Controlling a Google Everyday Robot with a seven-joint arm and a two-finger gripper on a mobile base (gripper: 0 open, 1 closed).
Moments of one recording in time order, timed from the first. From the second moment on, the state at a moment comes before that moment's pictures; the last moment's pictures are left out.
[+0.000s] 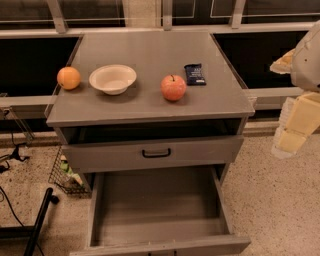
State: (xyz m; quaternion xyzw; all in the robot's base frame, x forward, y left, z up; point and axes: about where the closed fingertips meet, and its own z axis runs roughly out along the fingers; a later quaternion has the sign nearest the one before) arm 0.438 -0.217 0.977 -0.60 0.78 -0.04 0.16
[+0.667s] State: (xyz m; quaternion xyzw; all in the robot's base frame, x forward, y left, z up) arm 0.452 -0.211 0.975 -0.59 0.78 -0.03 0.18
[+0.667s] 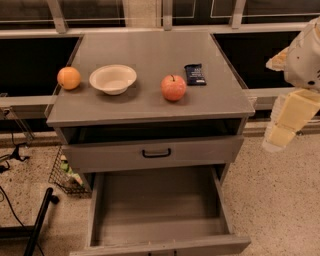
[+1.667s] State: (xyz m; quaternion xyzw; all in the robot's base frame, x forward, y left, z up) arm 0.560 -0.162 0.945 -0.54 0.81 0.02 0.23
